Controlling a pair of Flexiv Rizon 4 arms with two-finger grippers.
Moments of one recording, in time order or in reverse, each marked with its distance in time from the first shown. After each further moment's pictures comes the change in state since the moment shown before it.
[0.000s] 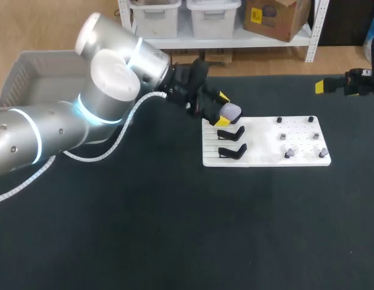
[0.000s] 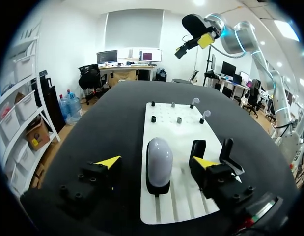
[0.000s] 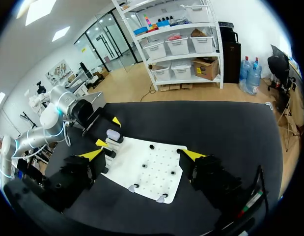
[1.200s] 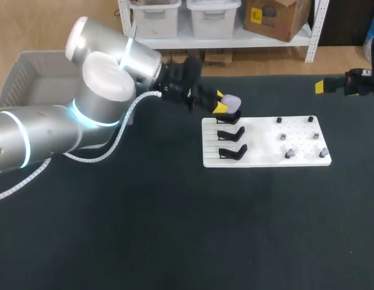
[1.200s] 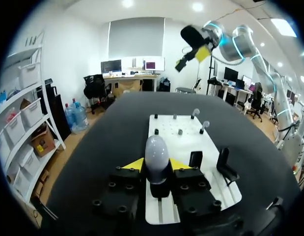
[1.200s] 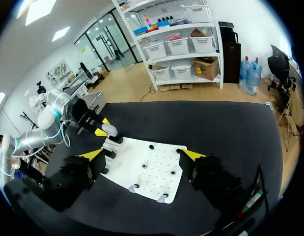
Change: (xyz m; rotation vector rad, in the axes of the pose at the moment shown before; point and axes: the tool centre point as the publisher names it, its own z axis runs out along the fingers) left arm -0.023 0.001 -0.019 -0.050 -0.095 0.027; right arm 0.000 0.000 0.000 0.000 0.000 0.000
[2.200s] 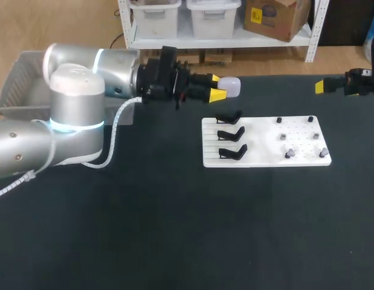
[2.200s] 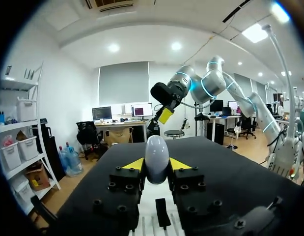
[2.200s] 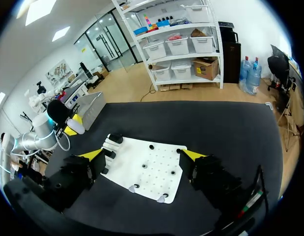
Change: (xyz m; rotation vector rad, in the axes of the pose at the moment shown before) left arm -0.077 -0.062 -0.046 0.062 -0.397 0.112; right arm 0.000 0.000 0.000 0.000 0.000 0.000
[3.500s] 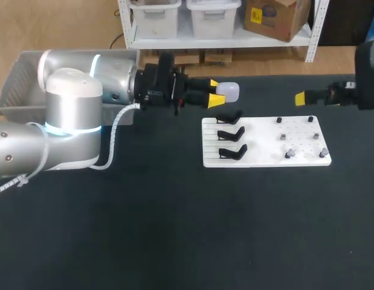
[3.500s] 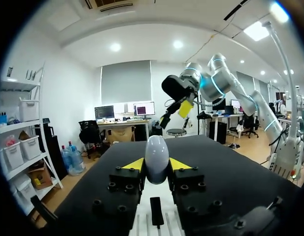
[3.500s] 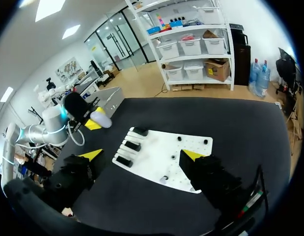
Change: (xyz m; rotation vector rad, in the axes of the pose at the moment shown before) left arm 0.002 -0.012 -0.001 -0.030 0.013 0.007; right arm 0.030 0.072 -0.007 -0.086 0.000 -0.043
